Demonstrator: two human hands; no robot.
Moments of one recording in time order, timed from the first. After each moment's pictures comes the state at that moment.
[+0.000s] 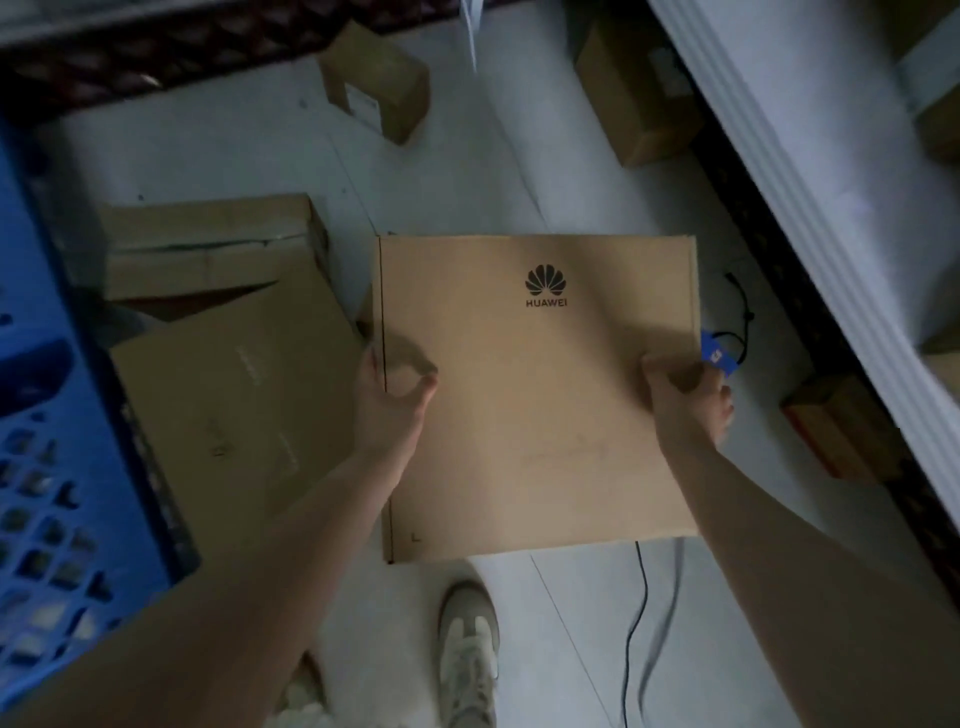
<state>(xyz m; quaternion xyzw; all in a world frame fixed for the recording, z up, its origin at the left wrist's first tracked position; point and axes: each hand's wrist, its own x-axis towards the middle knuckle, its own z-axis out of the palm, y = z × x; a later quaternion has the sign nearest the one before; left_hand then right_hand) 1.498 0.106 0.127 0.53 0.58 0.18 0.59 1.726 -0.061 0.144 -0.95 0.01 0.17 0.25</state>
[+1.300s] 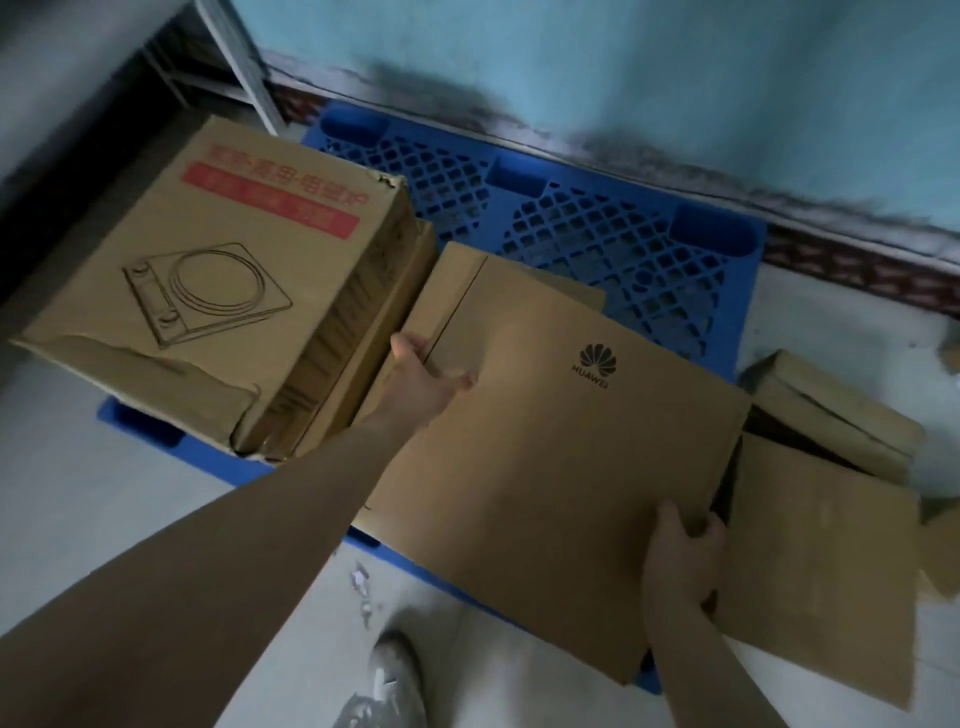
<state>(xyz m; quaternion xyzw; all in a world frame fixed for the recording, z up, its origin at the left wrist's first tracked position) 0.727 0.287 0.272 0.36 0.80 0.27 0.41 1.003 0.177 0.253 -0.87 -0.17 0.36 0.31</state>
